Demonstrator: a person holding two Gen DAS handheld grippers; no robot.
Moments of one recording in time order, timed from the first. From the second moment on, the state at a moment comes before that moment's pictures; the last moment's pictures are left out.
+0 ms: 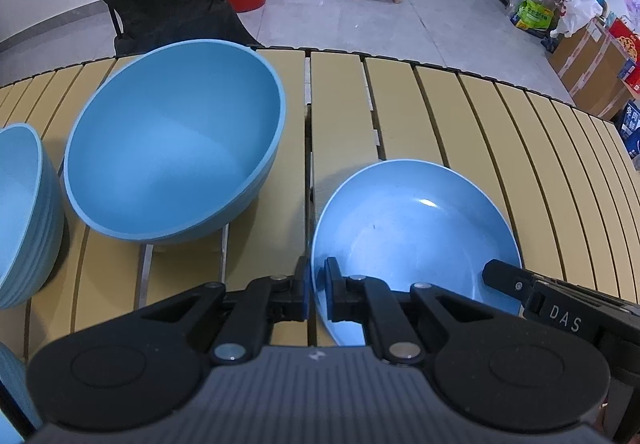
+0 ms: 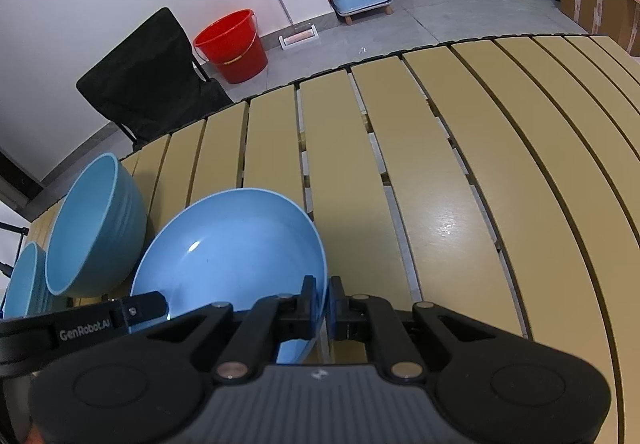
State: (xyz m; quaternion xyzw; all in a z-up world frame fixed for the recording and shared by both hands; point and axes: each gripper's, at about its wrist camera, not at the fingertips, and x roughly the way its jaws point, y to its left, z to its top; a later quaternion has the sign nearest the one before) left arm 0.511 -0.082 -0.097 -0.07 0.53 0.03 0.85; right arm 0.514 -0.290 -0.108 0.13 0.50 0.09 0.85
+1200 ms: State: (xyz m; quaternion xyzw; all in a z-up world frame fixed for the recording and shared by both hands) left arm 0.383 -0.134 -0.012 -0.05 0.46 0.00 0.88; right arm 0.402 -0.334 -0.038 0.14 0.44 0.09 0.88
